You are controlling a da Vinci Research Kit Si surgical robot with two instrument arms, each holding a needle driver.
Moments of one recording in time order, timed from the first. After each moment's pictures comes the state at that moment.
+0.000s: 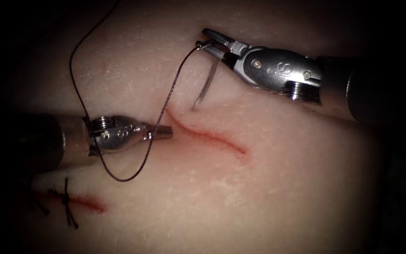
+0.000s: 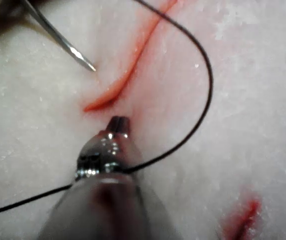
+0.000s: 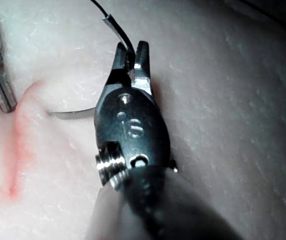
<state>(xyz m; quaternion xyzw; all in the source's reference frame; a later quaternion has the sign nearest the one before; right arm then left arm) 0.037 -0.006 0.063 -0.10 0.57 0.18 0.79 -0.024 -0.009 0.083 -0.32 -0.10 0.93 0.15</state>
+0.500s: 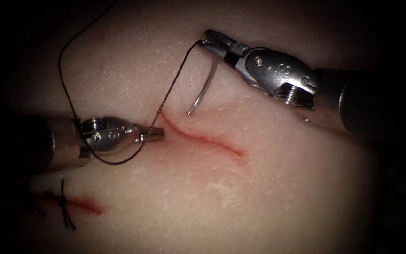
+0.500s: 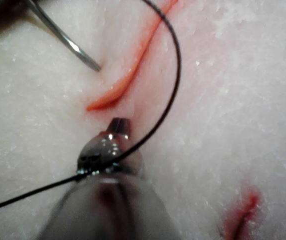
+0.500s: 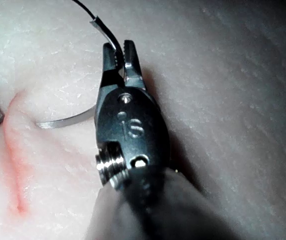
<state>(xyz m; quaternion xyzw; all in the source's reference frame) 0.038 -0.007 0.065 -0.04 0.57 0.20 0.80 -0.023 -0.009 0.082 -0.32 -0.11 0.93 0.15</state>
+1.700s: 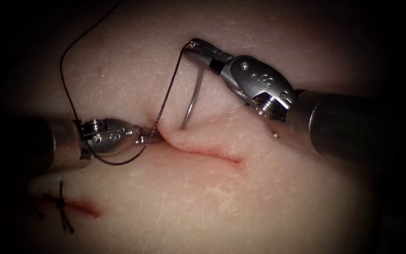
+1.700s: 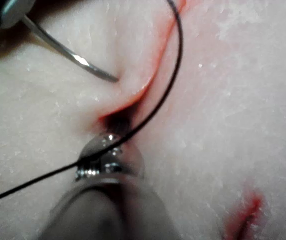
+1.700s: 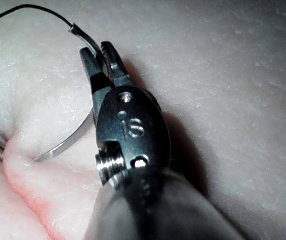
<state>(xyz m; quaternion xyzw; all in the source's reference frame) 0.040 -0.010 0.066 0.05 0.58 0.26 0.77 -0.024 -0.008 0.082 -0.32 -0.10 0.93 0.15</state>
